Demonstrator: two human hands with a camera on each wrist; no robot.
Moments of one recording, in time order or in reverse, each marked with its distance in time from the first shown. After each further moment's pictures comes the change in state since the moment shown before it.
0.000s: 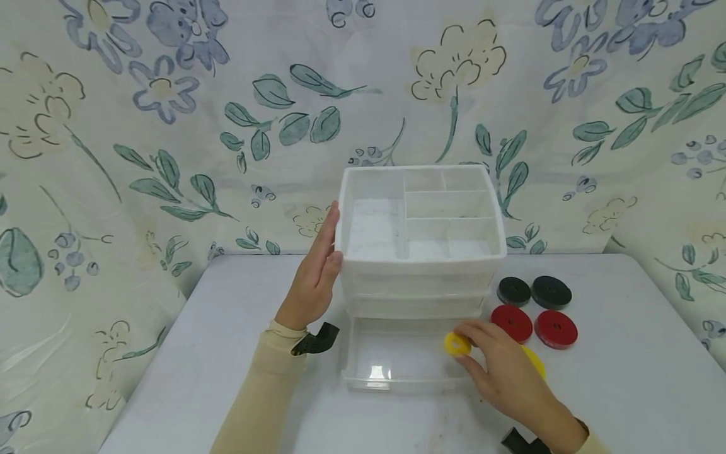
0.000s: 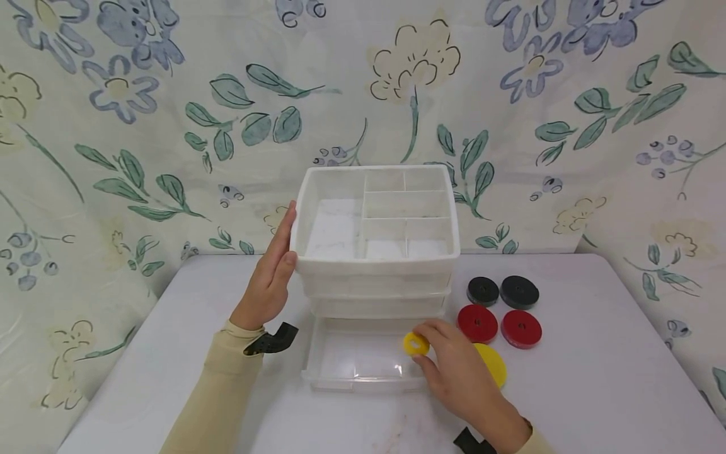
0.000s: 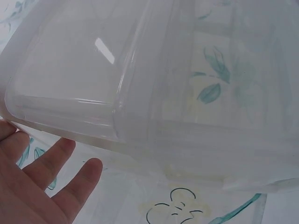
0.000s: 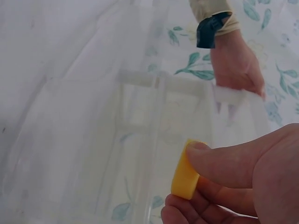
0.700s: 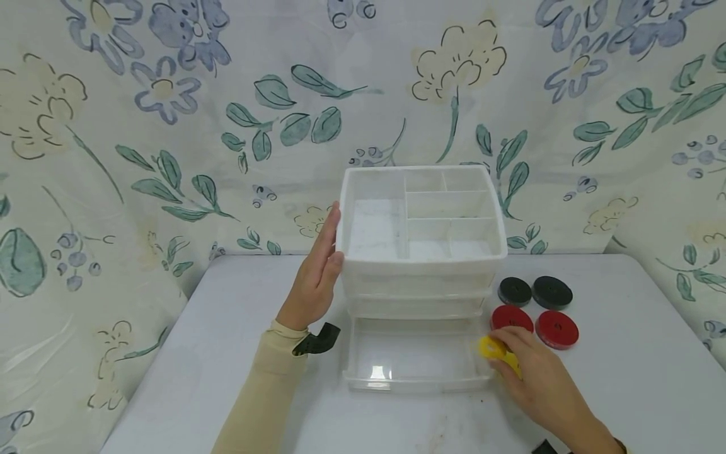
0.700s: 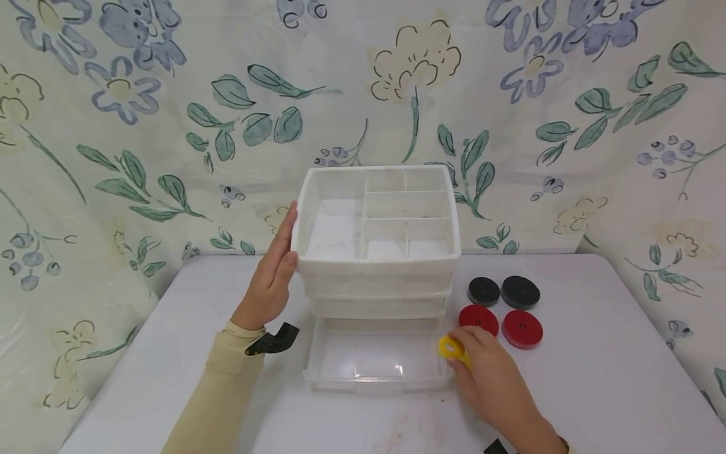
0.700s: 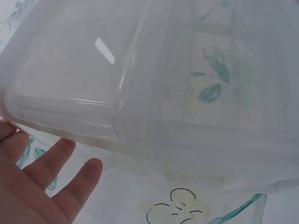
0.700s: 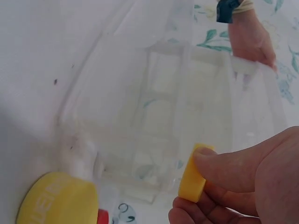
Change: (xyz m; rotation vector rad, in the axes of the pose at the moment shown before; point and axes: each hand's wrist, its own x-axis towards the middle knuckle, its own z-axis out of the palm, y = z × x) left_hand -0.001 0.000 0.000 -0.008 0.000 -0.003; right_hand -0.020 0.035 -0.009 -0.041 0.026 0.084
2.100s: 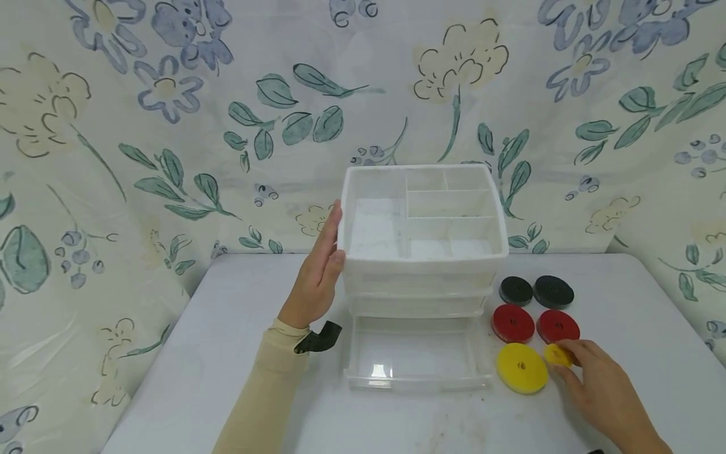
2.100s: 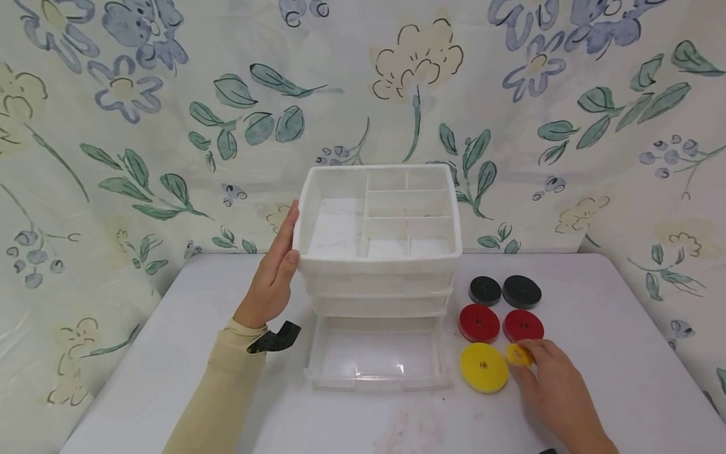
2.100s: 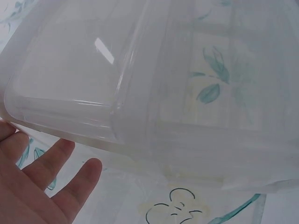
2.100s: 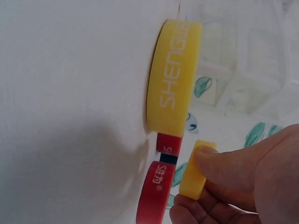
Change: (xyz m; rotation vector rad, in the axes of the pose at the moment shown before) left_hand 0.000 0.000 0.000 0.020 0.007 0.005; right_hand -0.018 0.081 -0.010 -0.126 -0.051 0.275
